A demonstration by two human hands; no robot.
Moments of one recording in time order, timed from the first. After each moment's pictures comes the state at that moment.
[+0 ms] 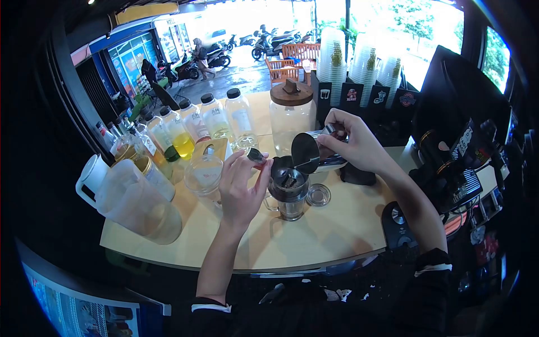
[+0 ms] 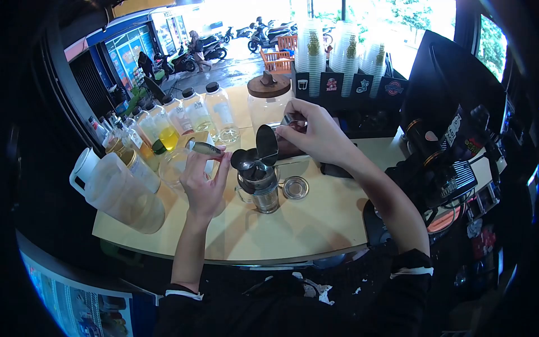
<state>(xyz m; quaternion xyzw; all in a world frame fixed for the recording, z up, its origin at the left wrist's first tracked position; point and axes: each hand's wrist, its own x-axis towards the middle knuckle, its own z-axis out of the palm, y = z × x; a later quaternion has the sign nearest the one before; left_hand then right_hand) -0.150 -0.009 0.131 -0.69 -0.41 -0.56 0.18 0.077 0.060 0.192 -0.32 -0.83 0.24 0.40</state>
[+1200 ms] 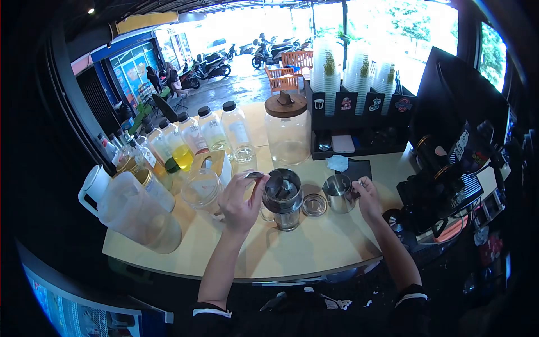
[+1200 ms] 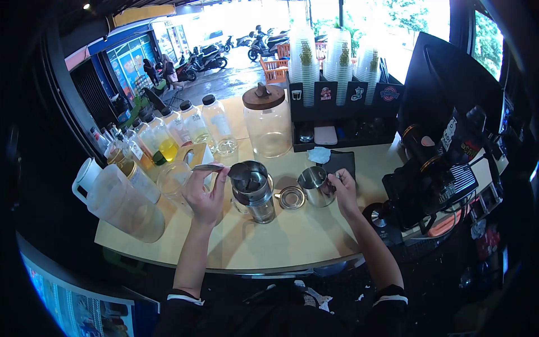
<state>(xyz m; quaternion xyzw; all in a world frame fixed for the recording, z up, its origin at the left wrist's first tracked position) -0.144 0.001 0.117 -0.68 -0.38 -0.60 0.21 0.159 0.079 -0.005 -0.37 -0.50 0.50 0.60</state>
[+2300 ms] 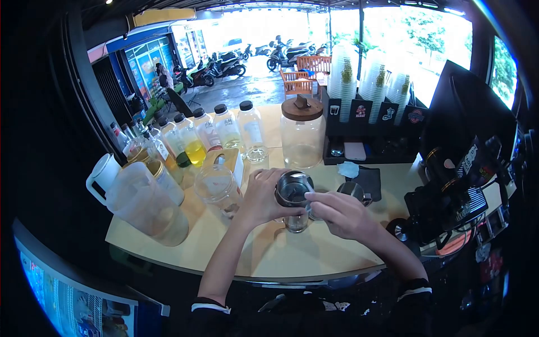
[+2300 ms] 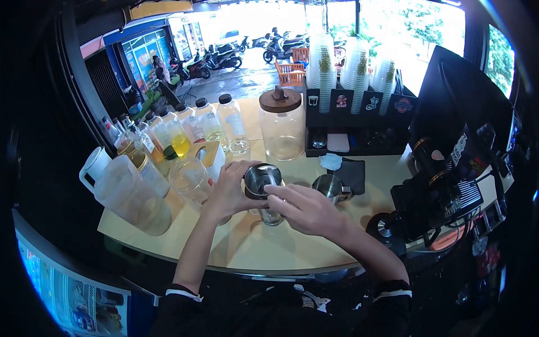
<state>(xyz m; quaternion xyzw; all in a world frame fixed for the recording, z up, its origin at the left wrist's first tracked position) -0.153 0.014 0.114 -0.81 -0.49 -0.33 -0.02 0.067 0.005 0.132 -0.08 -0.89 -0.06 0.45</state>
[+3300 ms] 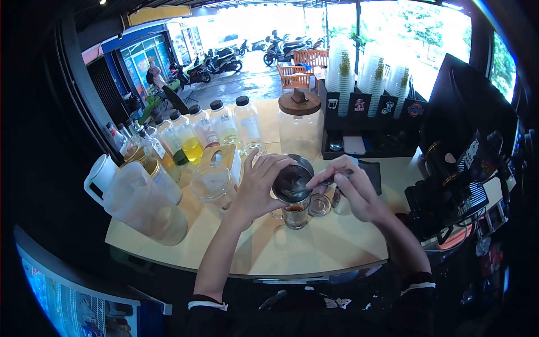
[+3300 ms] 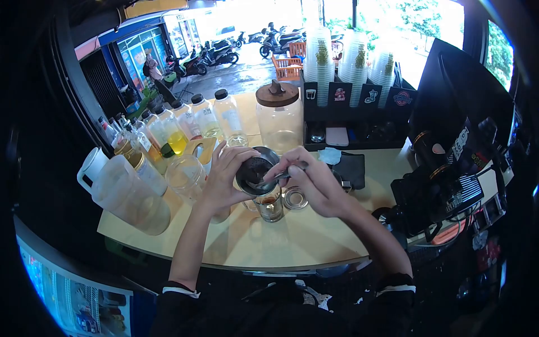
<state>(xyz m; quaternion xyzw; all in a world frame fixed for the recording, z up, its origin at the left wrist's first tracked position) -0.160 0.018 0.126 -0.84 -0.40 -0.37 0.09 0.075 0.022 0.145 -0.10 -0.76 0.44 0.47</state>
